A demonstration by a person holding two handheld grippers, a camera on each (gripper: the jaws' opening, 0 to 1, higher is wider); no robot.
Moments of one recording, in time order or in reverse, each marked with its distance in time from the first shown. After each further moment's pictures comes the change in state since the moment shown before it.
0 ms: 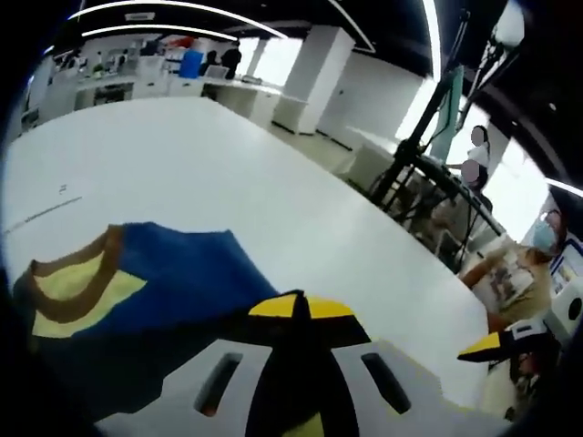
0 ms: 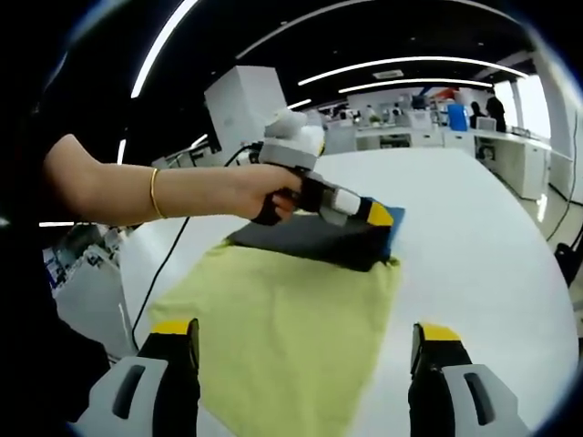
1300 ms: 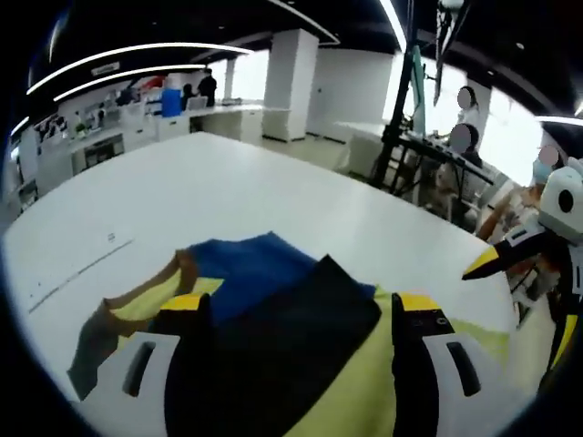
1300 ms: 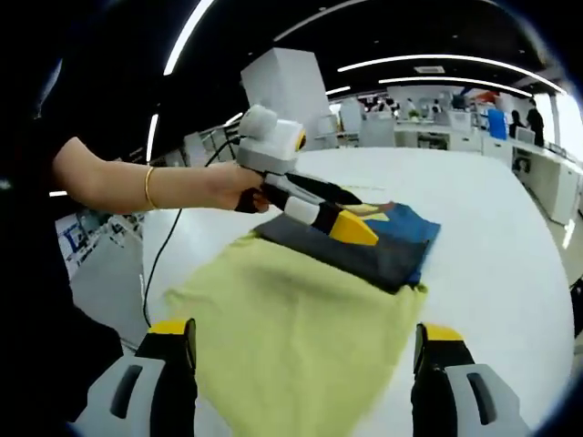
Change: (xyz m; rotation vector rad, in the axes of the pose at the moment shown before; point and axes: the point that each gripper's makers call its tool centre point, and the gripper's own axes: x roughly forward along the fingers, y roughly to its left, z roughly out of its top) left arm -0.082 0.034 -0.005 0.282 -0.030 0.042; right arm 0.011 0.017 0.020 -0.131 0.097 0.150
